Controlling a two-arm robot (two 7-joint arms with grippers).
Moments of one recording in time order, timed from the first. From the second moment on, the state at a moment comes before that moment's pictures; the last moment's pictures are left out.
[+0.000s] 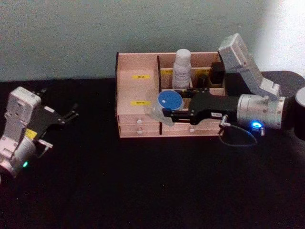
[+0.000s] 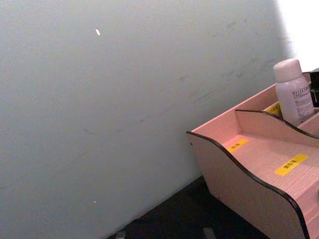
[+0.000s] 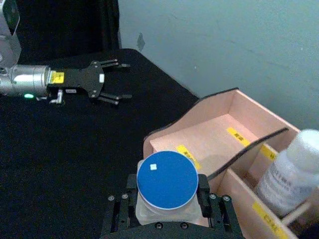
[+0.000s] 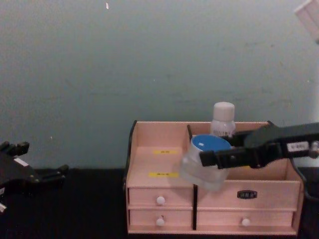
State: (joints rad) left arm -0.20 0.60 0.45 -1.41 -0.25 -0.12 0.03; right arm 0.53 0.59 -0.61 -1.45 0.51 0.27 0.66
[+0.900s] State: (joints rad) left arm -0.20 0.60 0.45 -1.41 -0.25 -0.12 0.03; right arm 0.69 0.43 -0.69 -1.23 0.46 0.26 0.68
